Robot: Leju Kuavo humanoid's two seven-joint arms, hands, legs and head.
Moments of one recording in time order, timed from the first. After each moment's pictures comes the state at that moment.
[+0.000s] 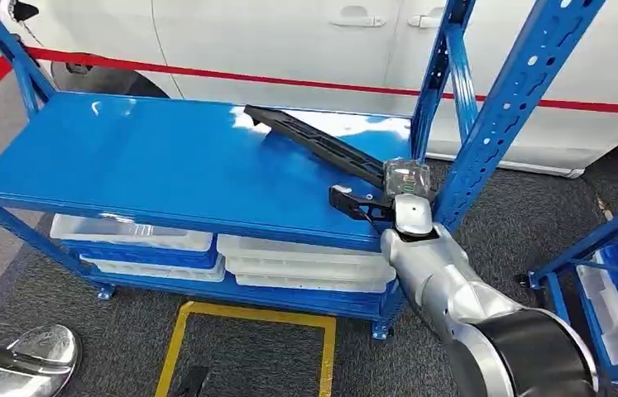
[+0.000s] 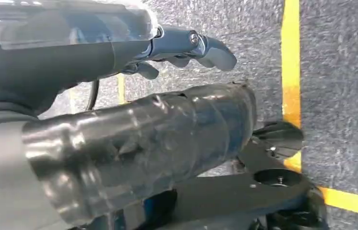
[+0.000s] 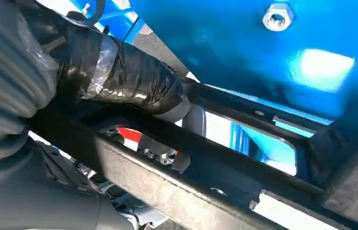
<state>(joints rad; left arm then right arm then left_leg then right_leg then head) -0.27 -0.25 1.42 -0.21 -1.55 0.06 -0.03 -1.02 0.19 0.22 -0.26 1.57 -0.30 0.19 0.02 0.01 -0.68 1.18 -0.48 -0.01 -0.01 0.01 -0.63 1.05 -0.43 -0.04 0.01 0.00</state>
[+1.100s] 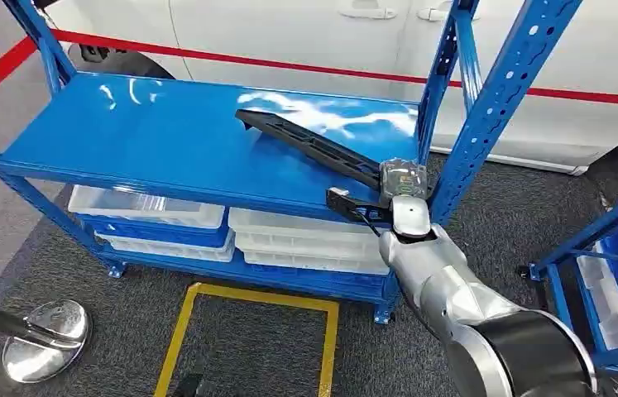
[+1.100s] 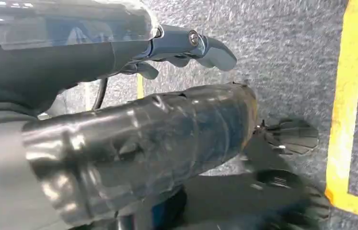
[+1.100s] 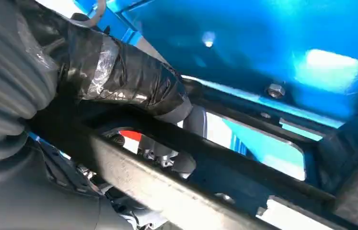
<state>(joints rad) -0.25 -0.24 1.44 -0.21 -1.53 0.06 0.00 -1.02 0.19 0.22 -0.26 1.57 -0.30 0.19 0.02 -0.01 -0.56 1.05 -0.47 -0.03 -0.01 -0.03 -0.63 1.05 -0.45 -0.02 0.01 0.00</state>
